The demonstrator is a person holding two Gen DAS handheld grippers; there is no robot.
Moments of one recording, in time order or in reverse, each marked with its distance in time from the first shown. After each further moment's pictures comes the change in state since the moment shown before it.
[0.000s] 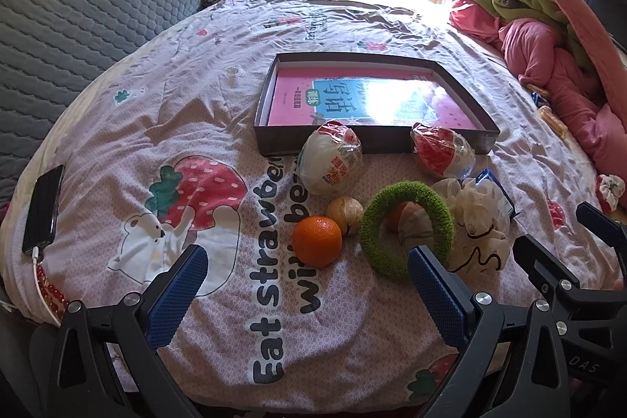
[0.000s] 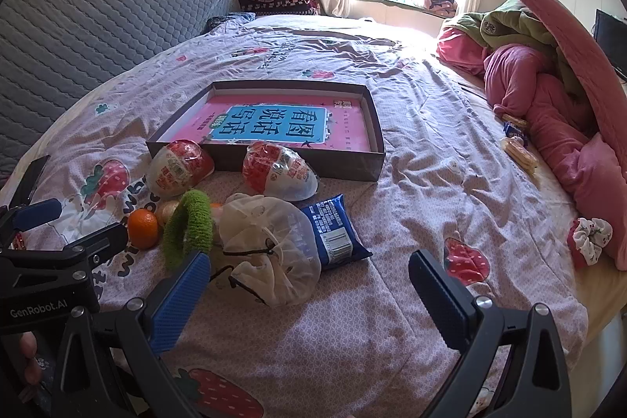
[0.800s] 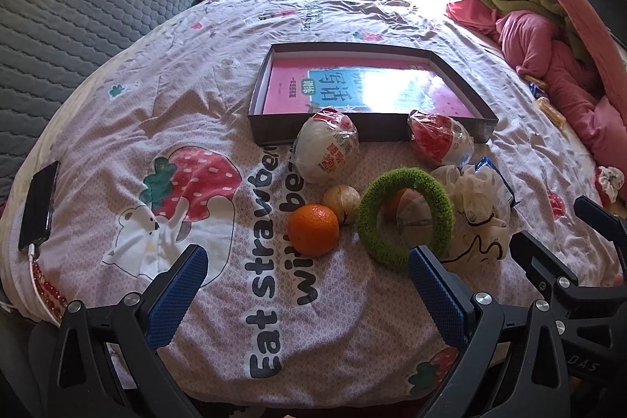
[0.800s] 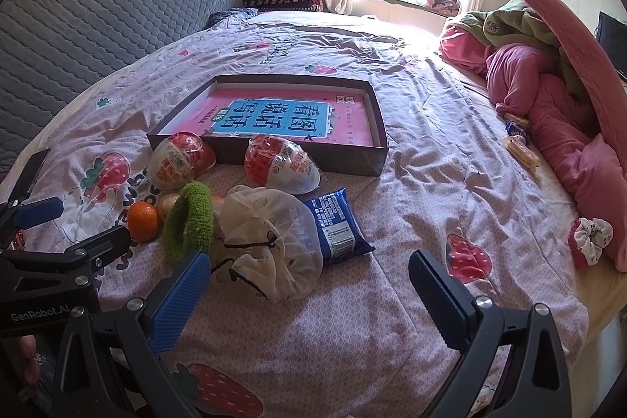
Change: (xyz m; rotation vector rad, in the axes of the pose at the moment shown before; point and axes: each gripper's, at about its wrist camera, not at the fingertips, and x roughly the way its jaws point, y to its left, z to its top) left arm 0.006 -0.003 -0.006 0.011 0.033 -0.007; right arm 0.002 0.005 -0.003 -0.015 0.015 0.000
